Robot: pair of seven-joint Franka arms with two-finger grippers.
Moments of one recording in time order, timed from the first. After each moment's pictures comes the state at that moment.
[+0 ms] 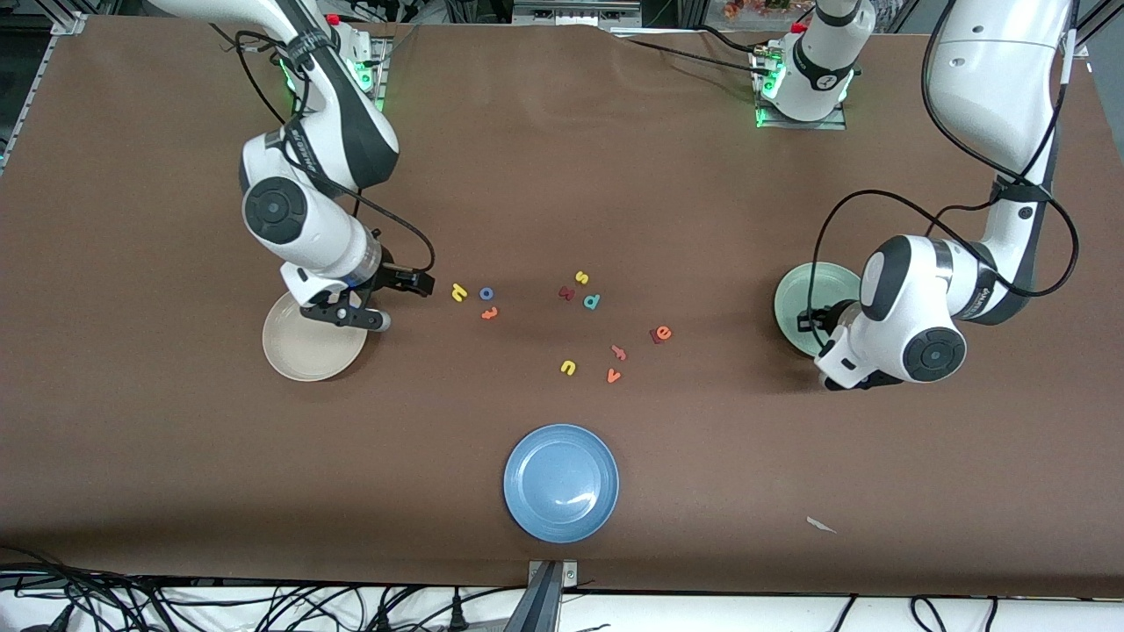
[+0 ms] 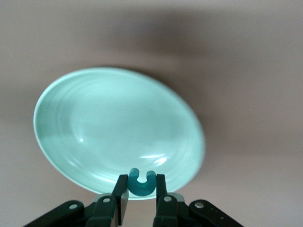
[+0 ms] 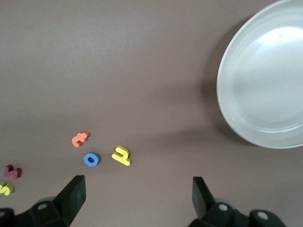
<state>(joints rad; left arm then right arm) -0.06 0.59 -0.03 -1.70 0.01 1.77 -0.21 0.20 0.33 0.23 -1.93 0.05 2.18 0.58</state>
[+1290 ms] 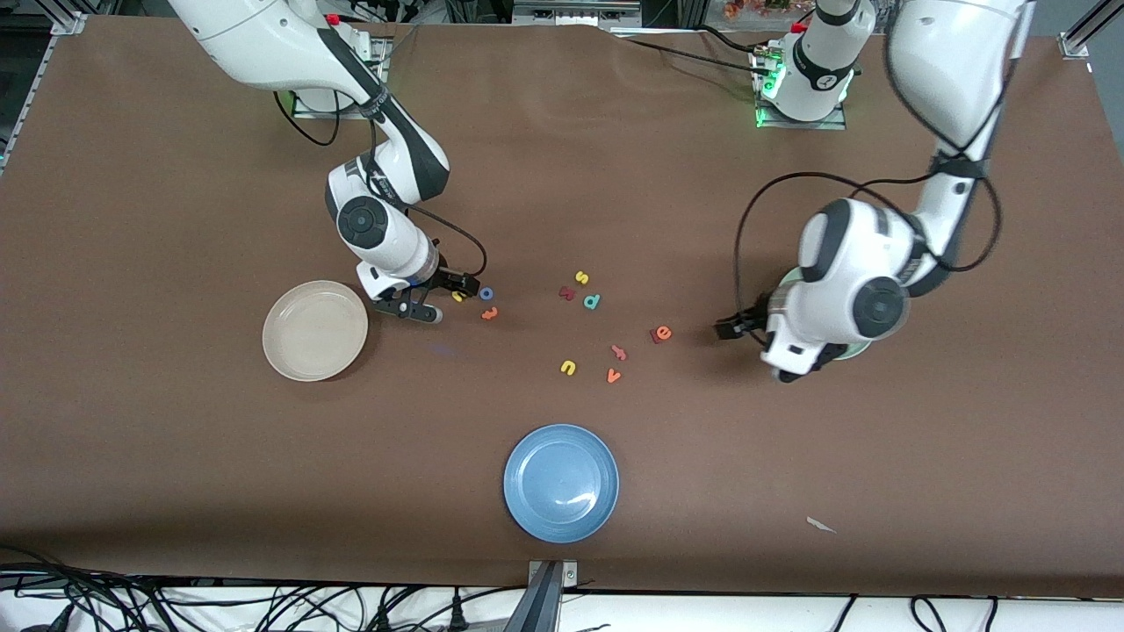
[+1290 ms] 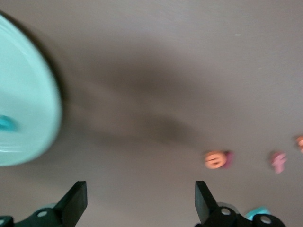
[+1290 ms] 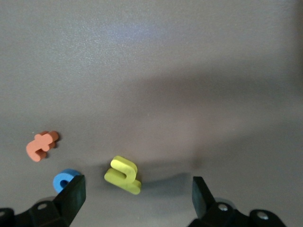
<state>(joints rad) -0.21 0.53 -0.12 -1.76 -0.20 2.09 -0.75 0.24 0.52 0.27 -2.10 0.02 2.58 0.71</state>
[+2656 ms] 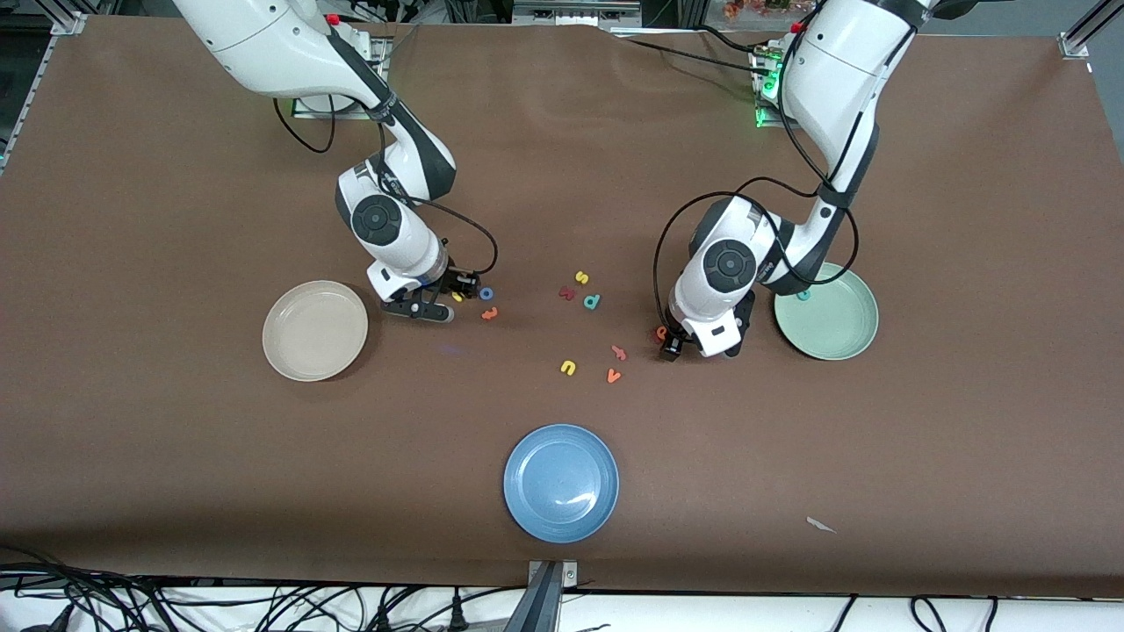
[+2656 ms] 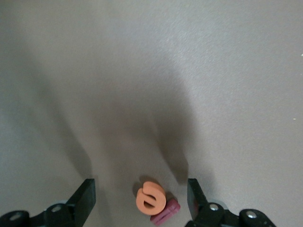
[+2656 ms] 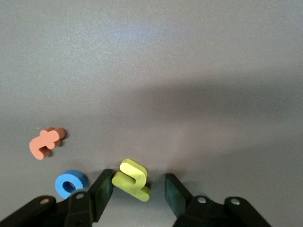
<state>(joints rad) -0.39 0.65 -0.12 -1.83 -0.02 2.47 -1.74 0.26 0.54 0.27 -2.09 -0.04 2.61 0.71</state>
